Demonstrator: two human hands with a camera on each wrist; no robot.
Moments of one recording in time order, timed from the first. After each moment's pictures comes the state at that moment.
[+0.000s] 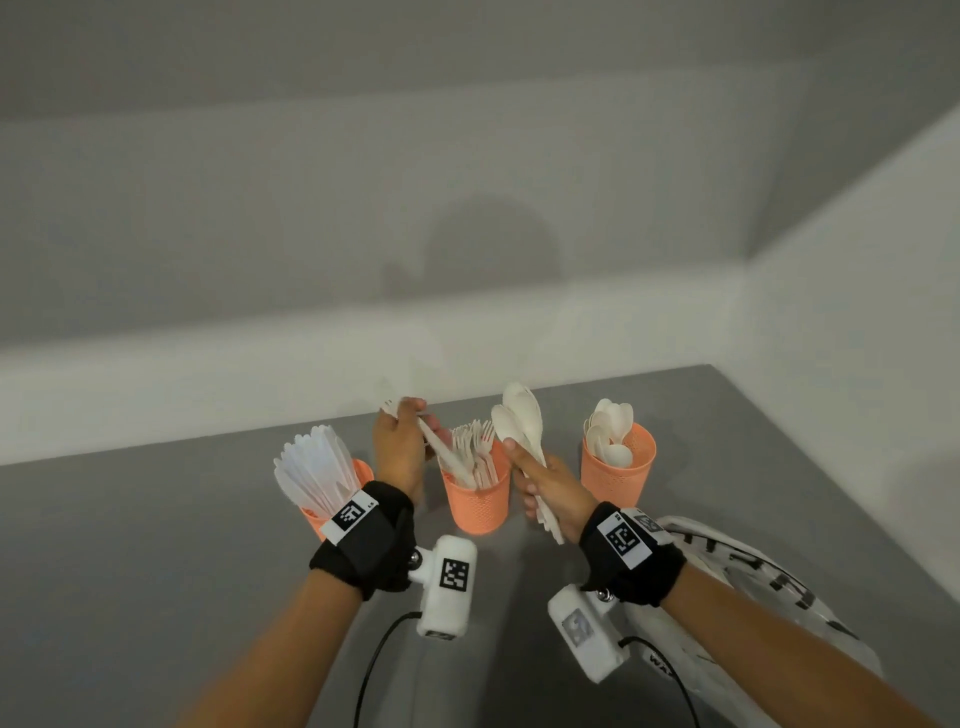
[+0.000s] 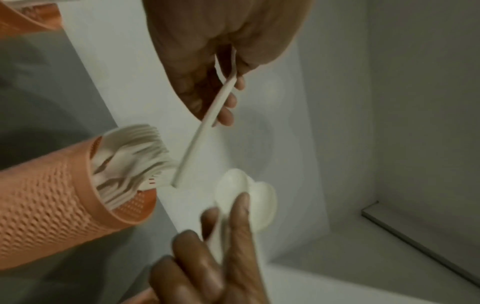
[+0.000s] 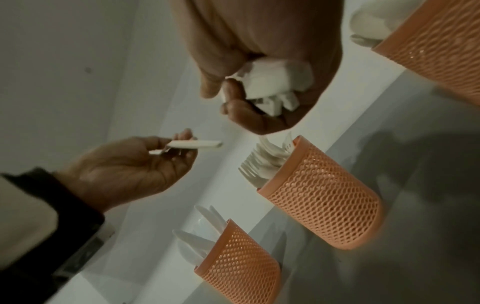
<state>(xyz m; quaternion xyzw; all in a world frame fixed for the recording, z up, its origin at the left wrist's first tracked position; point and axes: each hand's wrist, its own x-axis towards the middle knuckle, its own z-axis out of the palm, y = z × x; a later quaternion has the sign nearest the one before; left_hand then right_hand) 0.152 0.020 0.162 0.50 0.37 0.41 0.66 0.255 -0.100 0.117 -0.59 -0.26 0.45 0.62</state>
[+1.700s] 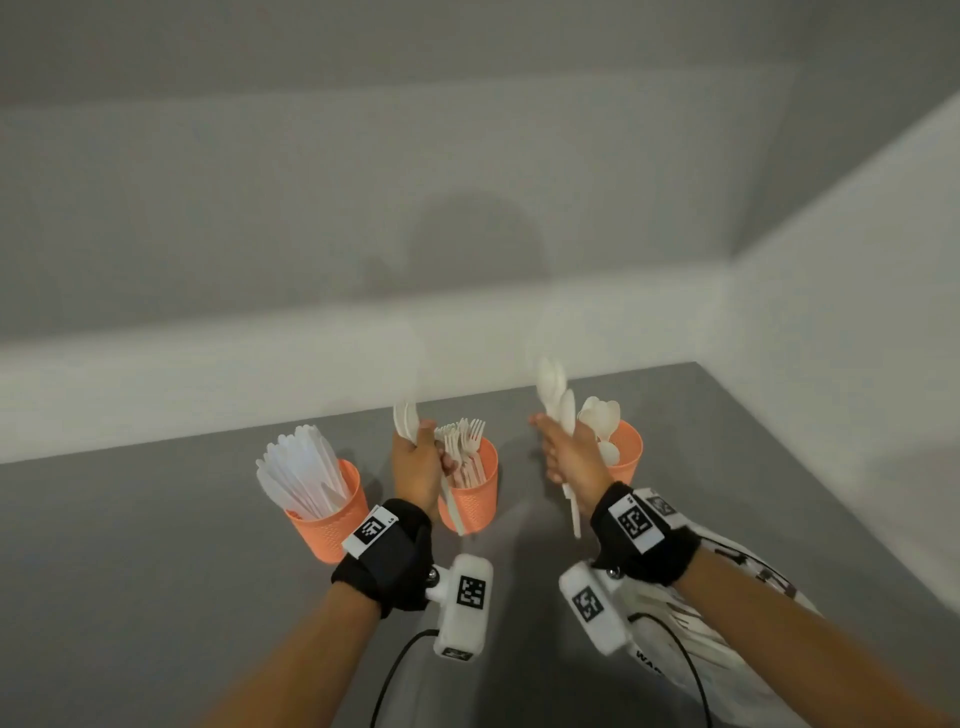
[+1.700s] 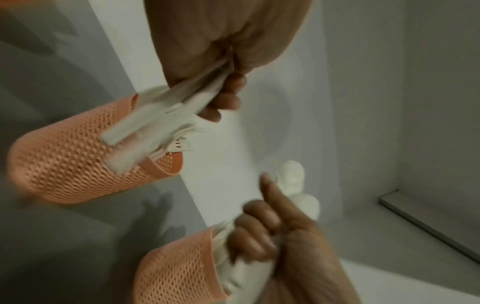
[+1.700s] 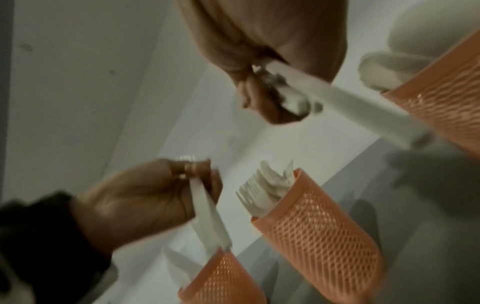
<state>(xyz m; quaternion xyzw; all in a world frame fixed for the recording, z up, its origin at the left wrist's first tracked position) 0.168 0.010 0.126 0.49 0.37 0.38 0.69 0.287 -0.100 0.121 -0.65 -0.22 0.28 0.67</state>
